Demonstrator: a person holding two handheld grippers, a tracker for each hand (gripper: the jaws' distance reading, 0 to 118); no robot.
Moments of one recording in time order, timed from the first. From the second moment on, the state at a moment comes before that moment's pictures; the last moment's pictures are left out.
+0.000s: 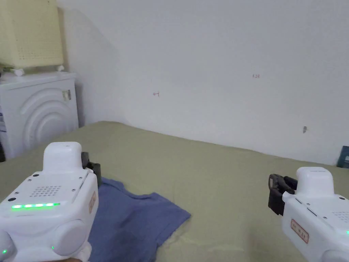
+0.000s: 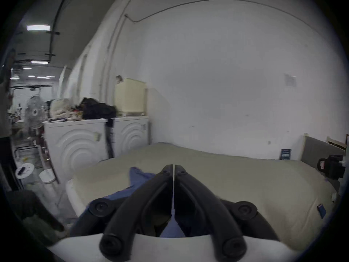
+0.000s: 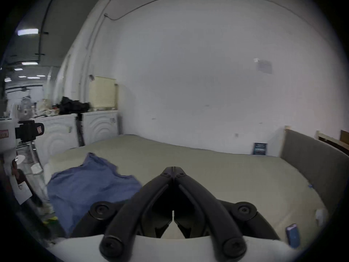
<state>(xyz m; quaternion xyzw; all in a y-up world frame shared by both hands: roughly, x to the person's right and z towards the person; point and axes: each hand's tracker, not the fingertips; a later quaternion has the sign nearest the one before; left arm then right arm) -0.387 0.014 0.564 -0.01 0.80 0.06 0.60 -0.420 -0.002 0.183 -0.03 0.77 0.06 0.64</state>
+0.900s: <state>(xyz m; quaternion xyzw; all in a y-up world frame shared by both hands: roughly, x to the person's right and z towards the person) -0.585 -0.050 0.656 -0.24 0.61 0.31 0.68 -0.477 -0.067 0.210 -0.11 0.80 0.15 0.57</state>
